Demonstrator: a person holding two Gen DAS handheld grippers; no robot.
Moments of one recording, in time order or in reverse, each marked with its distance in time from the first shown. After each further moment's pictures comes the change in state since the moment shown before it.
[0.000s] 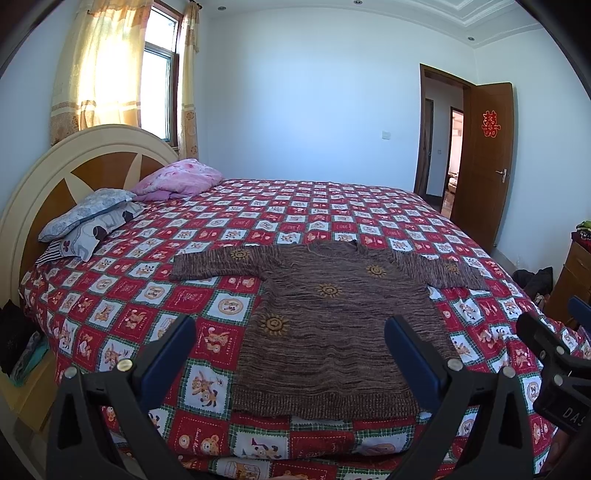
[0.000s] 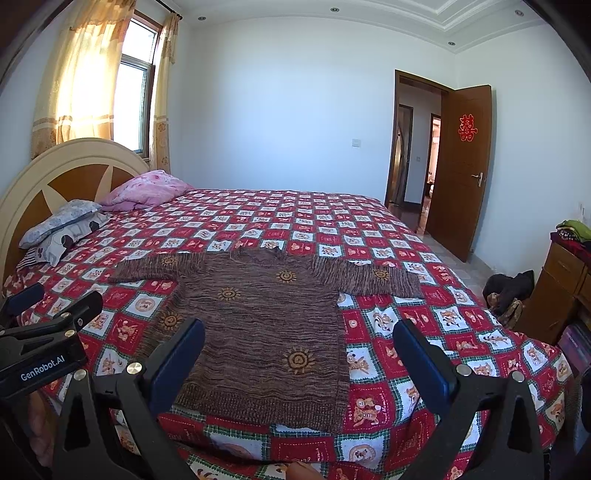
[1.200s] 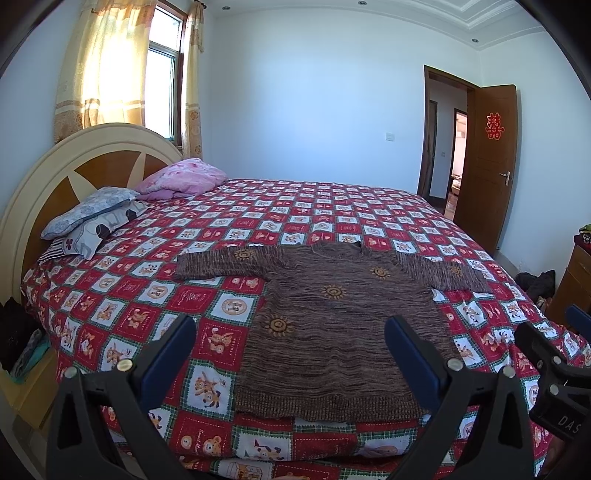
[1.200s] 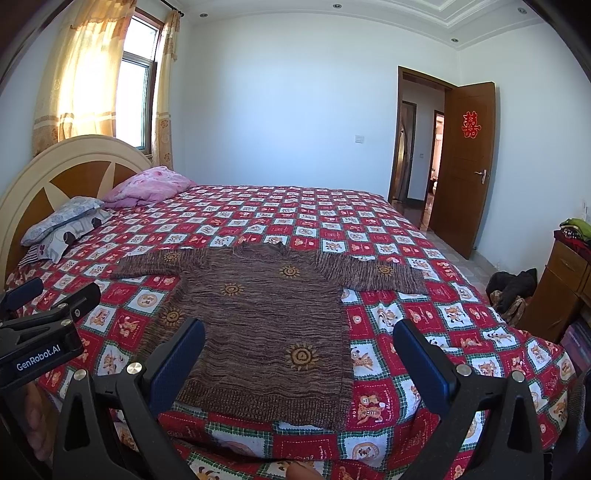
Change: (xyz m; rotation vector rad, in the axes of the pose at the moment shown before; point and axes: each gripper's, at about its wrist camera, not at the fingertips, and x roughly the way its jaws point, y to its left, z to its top) left arm 0.000 0.008 -0.001 -0.012 0.002 0.007; right arm 0.003 0.005 -0.004 -0.004 0.015 0.013
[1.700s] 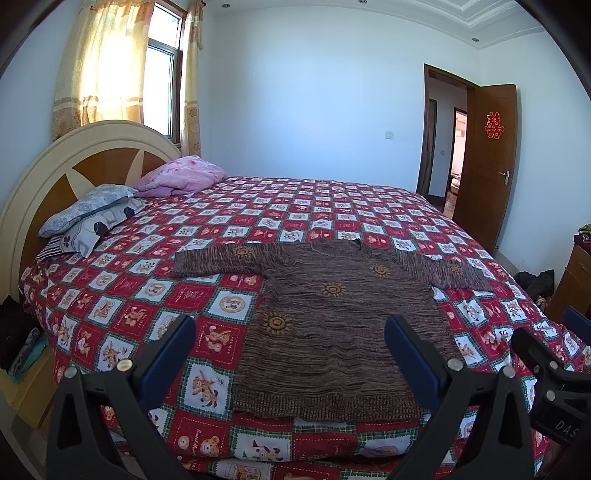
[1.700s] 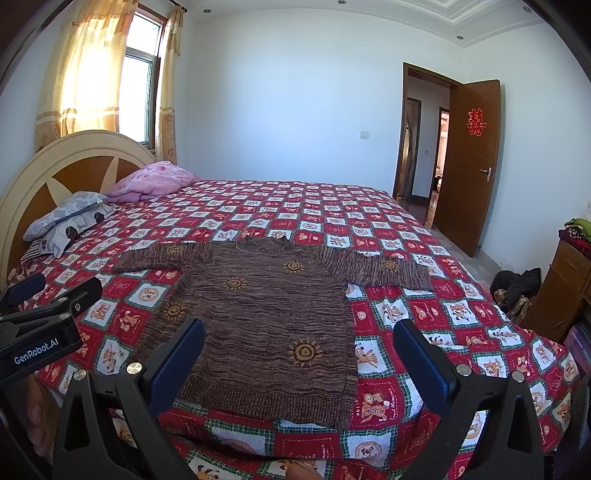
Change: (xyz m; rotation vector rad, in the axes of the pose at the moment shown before) left arm 0.007 0.001 0.001 -0.004 0.014 -0.010; right arm 0.009 0.002 -0.005 -0.010 0.020 0.016
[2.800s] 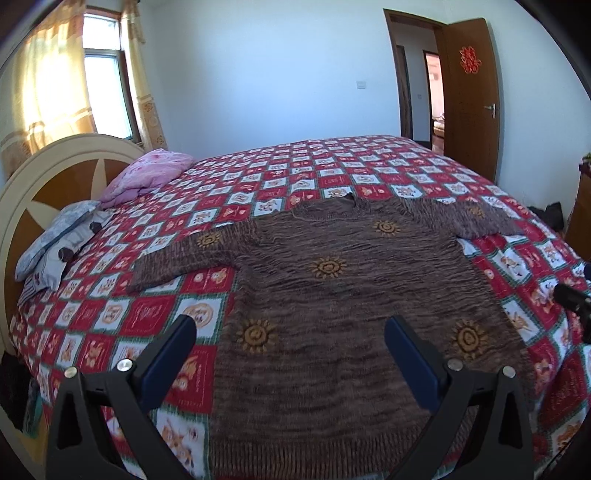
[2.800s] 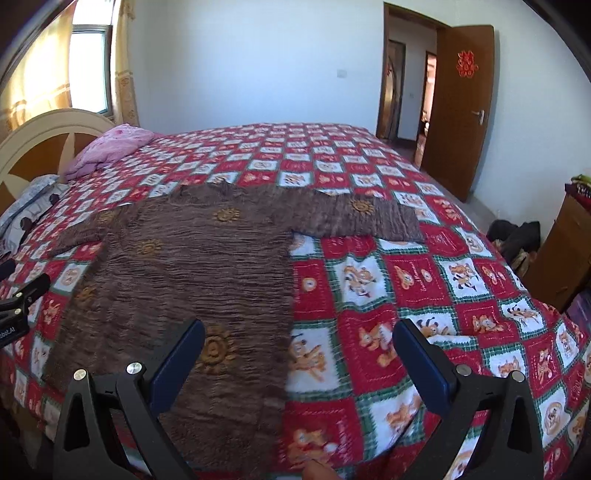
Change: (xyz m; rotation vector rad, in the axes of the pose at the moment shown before) left arm 0.130 -0.042 -0.004 0.224 0.123 0.005; right arm 0.142 -0.099 -0.015 0.058 0.229 -0.082
